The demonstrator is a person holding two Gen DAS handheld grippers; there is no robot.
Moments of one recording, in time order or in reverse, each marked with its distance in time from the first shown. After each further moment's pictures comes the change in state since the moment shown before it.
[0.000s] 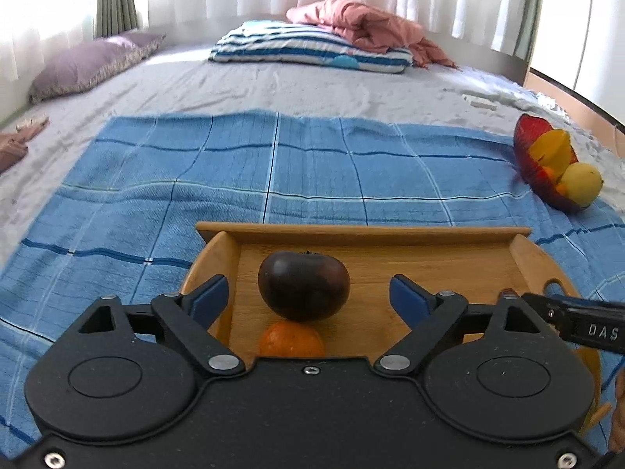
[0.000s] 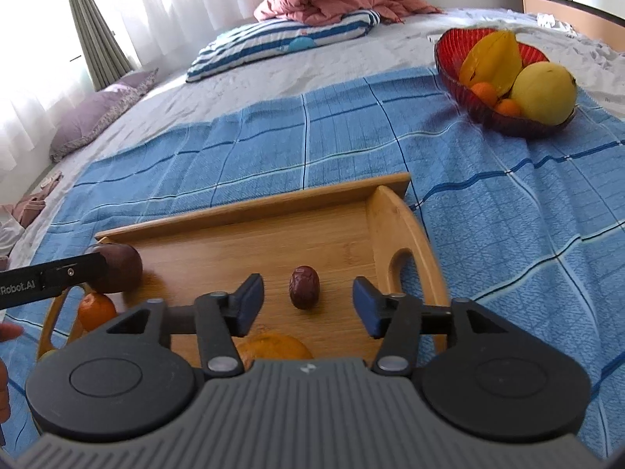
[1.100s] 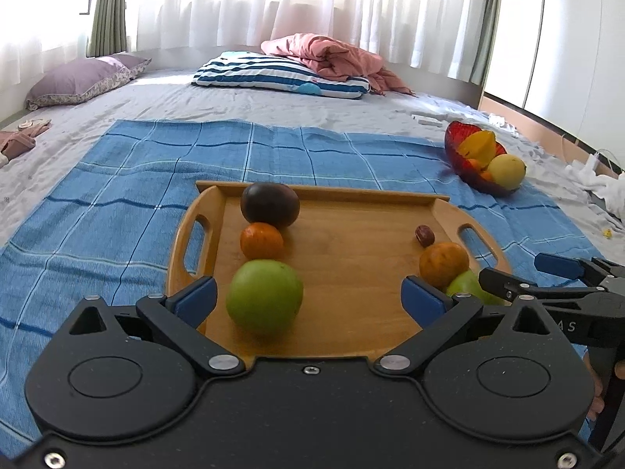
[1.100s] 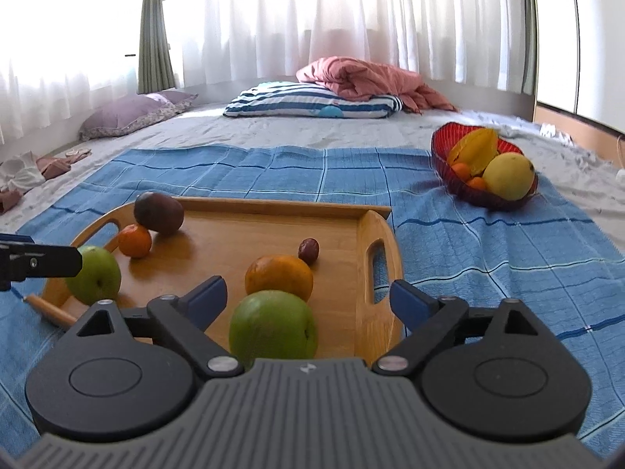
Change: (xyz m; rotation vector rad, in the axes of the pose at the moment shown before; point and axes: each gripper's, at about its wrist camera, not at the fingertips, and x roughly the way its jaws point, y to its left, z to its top) left arm -0.123 -0.006 -0.098 -0.003 -0.106 -0.109; right arm -0.098 0.021 -0.082 -0.268 -0.237 -0.045
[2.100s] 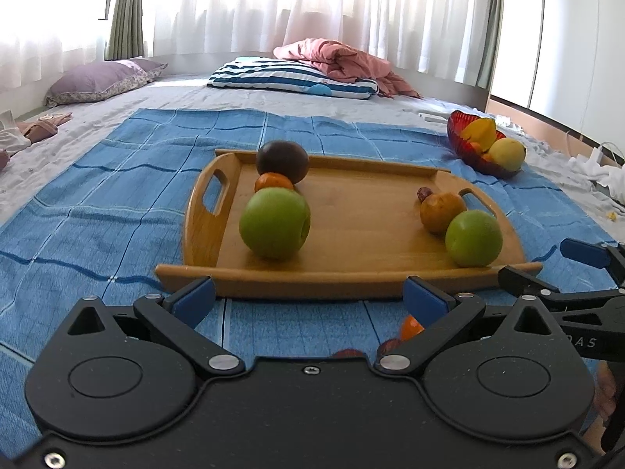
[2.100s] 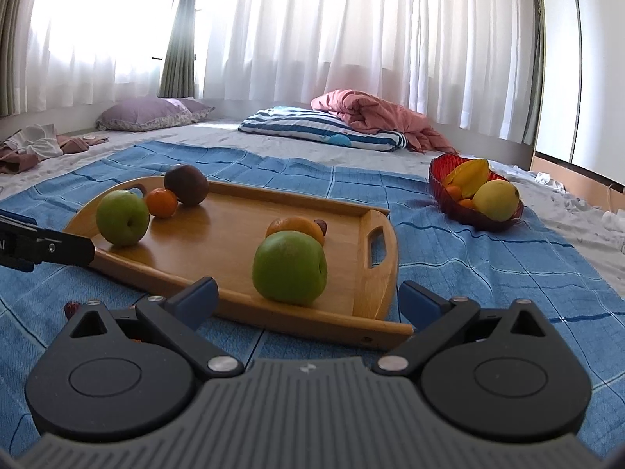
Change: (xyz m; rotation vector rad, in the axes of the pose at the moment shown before) left arm -0.026 -0.005 -0.070 -0.004 -0.044 0.044; right arm -0.048 0.018 -0.060 -0.123 -0.116 -0.022
